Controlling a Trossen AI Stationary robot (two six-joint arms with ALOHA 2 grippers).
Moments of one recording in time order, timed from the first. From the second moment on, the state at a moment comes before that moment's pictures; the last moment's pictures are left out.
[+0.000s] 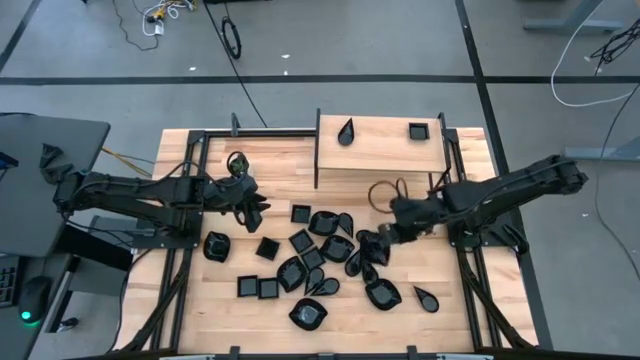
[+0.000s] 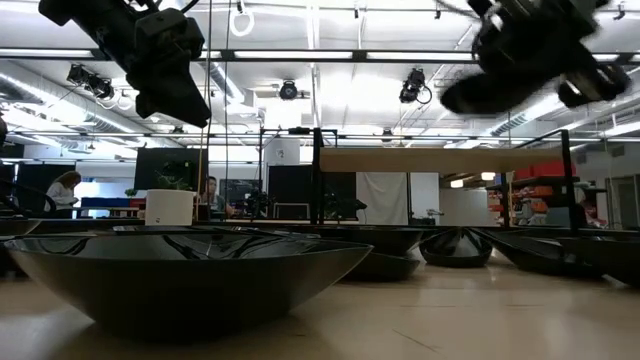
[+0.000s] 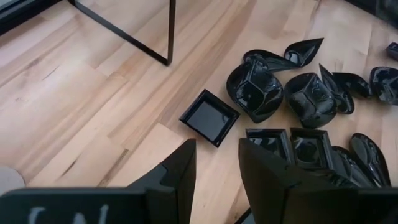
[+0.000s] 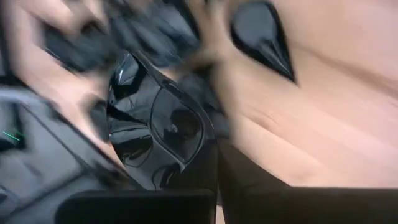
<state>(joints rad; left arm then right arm) 0.00 0.94 0.65 -0.41 -0.25 -0.49 0.21 1.14 0.86 -0.70 -0.09 1.44</state>
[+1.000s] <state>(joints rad) 0.00 0.94 0.65 -0.35 -0.26 -0.49 -0.75 1.36 1.16 -0.82 0.04 0.99</state>
